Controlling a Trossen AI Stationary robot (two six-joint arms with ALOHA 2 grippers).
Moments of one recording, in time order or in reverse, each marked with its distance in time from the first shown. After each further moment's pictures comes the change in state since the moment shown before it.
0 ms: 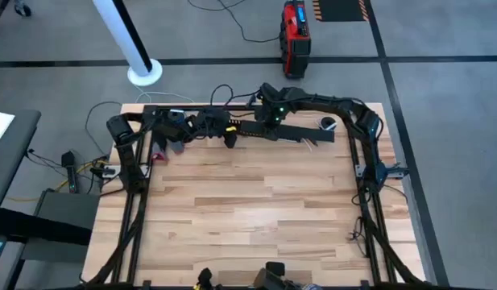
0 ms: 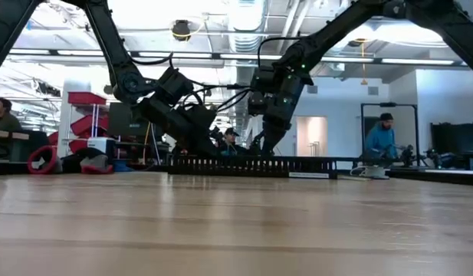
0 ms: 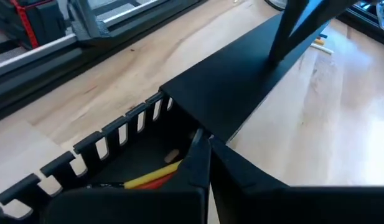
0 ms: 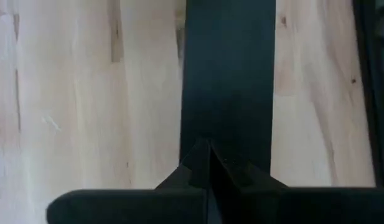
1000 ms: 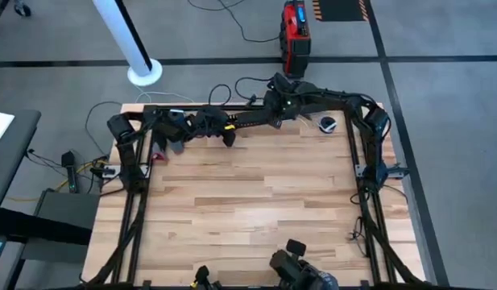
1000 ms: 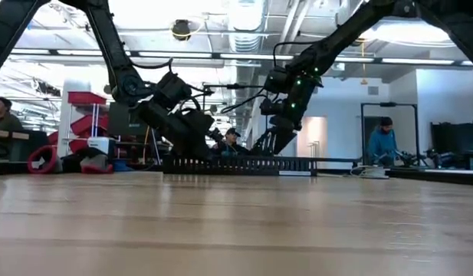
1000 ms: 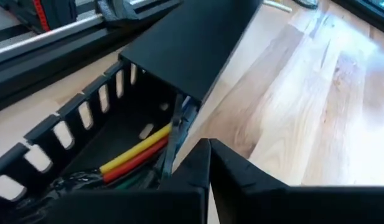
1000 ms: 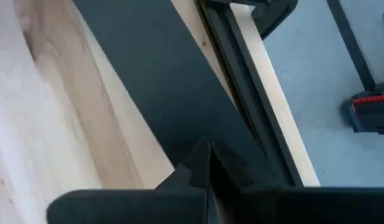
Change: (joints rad) left arm 0.035 0.004 -0.003 -0.010 0.001 -0.031; right arm -0.133 -0.033 -0.088 0.151 0.203 0.105
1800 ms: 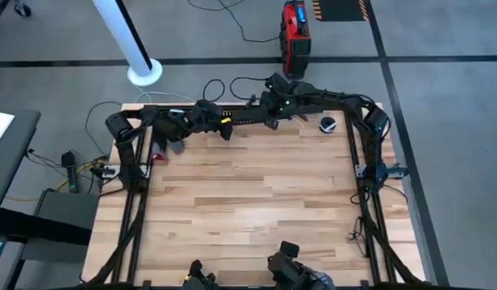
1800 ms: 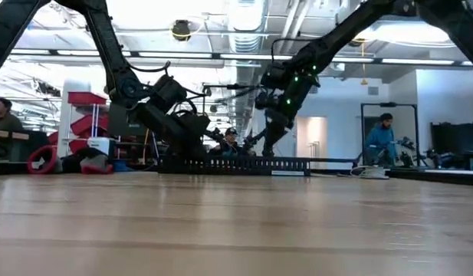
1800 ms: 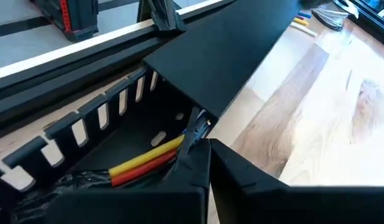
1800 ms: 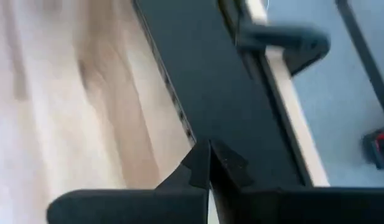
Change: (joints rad) left arm 0.061 -0.001 0.000 0.000 -0.002 -0.042; right arm 0.027 -0.029 0.015 0.034 -0.107 -0.023
